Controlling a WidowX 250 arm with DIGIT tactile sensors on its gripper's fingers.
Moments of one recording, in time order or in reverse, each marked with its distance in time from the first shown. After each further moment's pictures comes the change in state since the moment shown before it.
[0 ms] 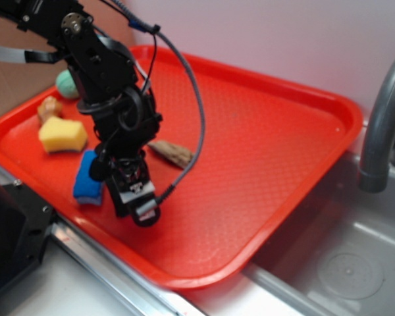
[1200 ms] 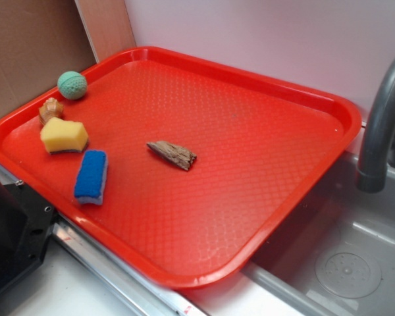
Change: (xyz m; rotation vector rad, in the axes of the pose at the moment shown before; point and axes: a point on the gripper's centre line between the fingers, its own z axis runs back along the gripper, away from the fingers) arm 0.028 0.079 0.218 0.302 -0.120 0.592
